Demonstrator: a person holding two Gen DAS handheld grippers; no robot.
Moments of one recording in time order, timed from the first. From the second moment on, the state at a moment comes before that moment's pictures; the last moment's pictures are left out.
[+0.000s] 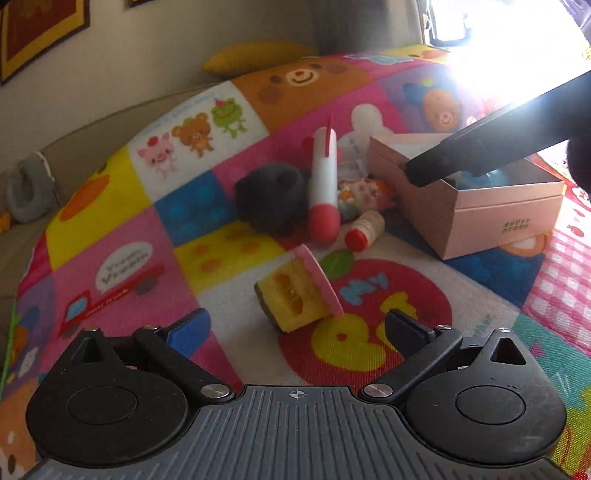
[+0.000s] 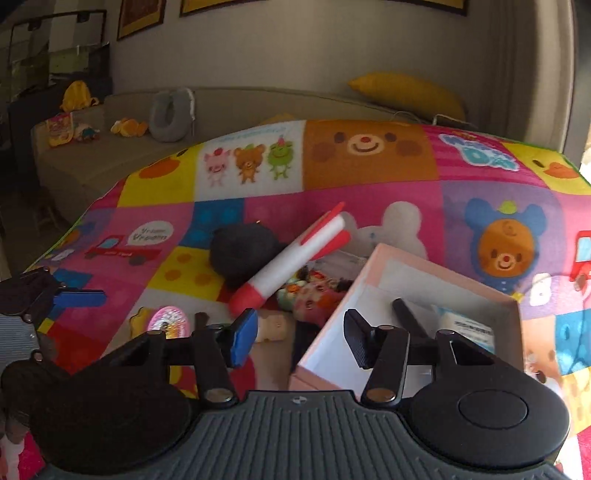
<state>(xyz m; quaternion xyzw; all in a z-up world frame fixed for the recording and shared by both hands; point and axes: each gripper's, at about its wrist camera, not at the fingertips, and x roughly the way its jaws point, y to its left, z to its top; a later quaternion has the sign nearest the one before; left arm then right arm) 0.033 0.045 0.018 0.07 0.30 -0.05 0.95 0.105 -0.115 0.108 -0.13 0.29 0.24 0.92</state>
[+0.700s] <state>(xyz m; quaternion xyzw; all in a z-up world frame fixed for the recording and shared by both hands) 0.039 0.075 0.005 -0.05 0.31 -0.08 0.94 0.226 -0.076 0.106 0.04 0.39 0.16 0.91</state>
